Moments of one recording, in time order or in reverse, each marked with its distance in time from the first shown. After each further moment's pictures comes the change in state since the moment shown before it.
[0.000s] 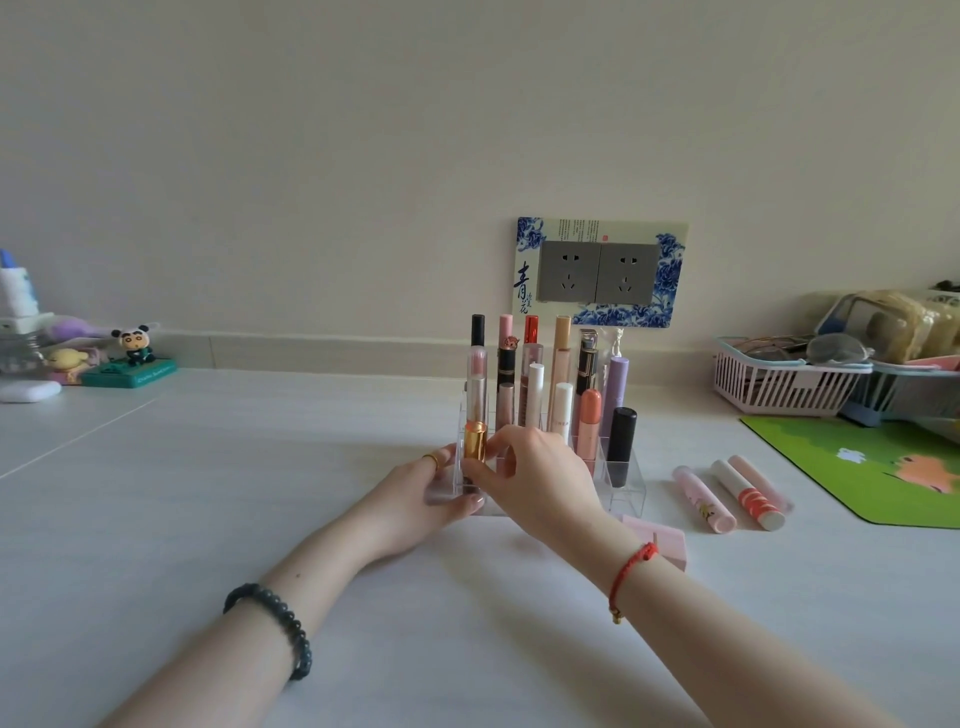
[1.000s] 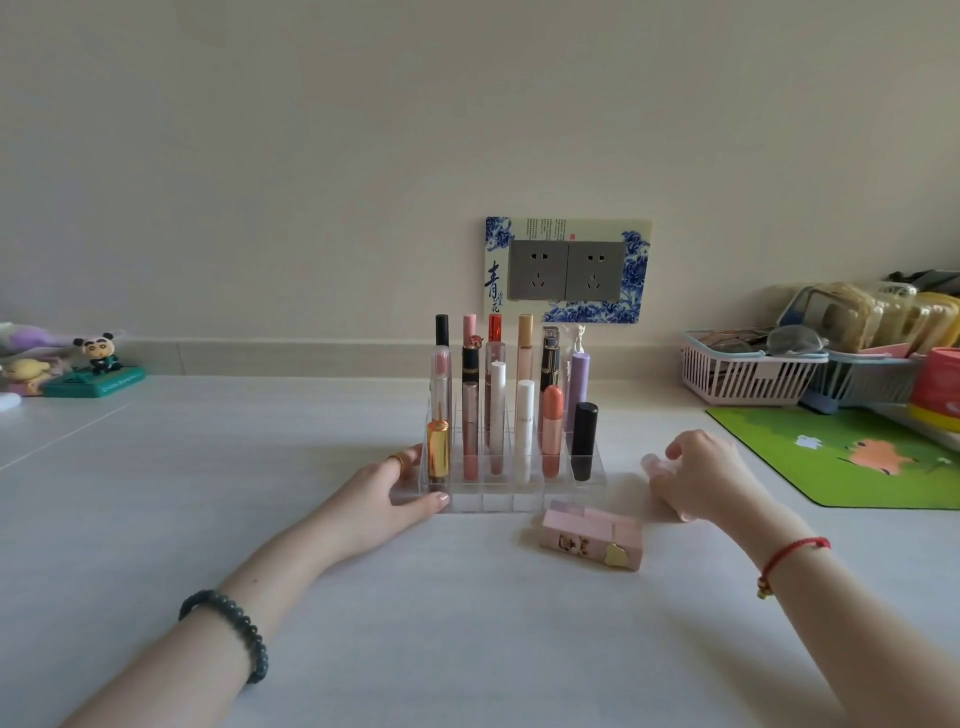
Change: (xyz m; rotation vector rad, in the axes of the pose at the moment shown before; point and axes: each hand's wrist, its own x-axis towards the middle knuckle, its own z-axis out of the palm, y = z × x) left_hand -0.004 0.001 -0.001 0.097 0.044 0.003; right_hand -0.025 0.124 -0.087 -0.193 -0.061 0.598
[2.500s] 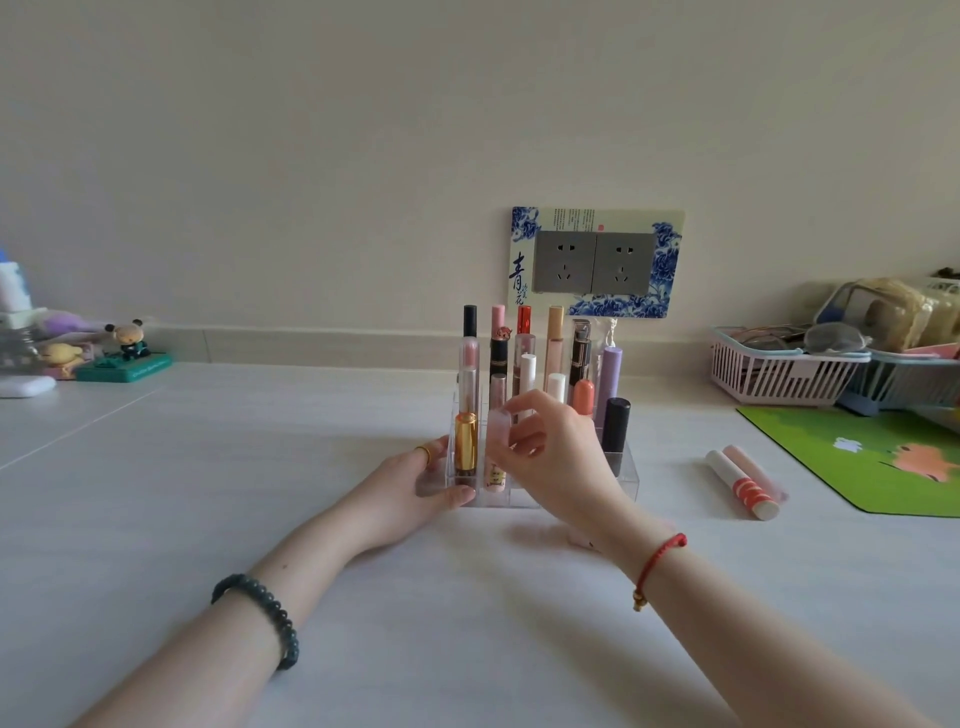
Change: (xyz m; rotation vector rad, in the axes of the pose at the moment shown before) left_hand 0.002 0.002 -0.001 -0.090 -0.047 0.026; right_hand -0.042 -0.114 0.049 0.610 0.011 -0.587
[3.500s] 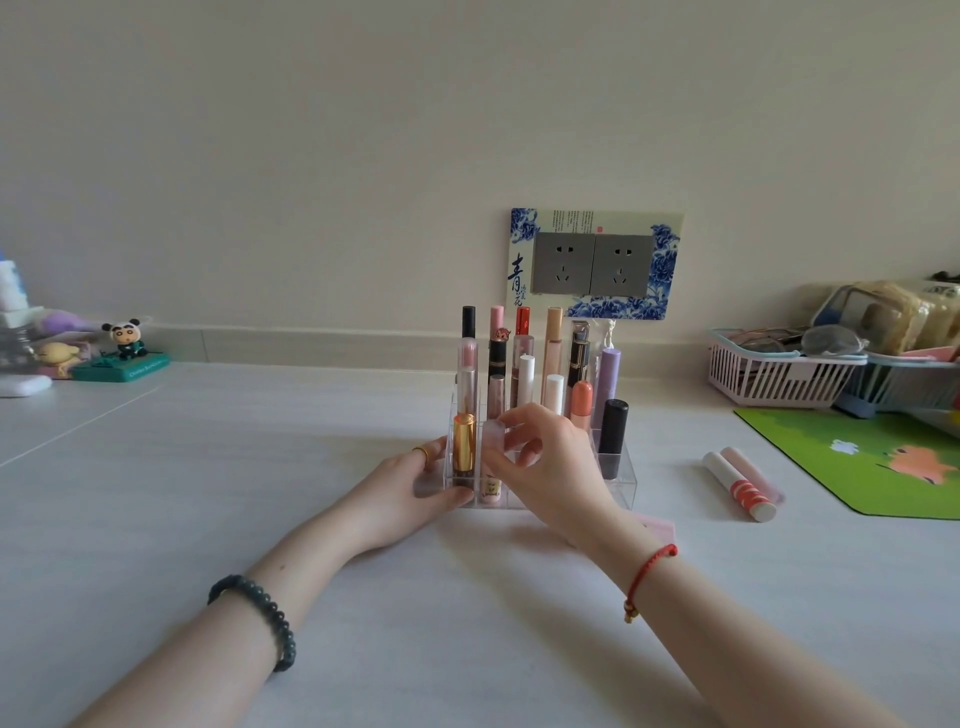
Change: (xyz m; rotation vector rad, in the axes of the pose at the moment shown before) left_hand -0.001 0.000 0.000 0.051 0.029 0.018; right_hand -0.004 0.006 0.008 -0.034 0.026 0.010
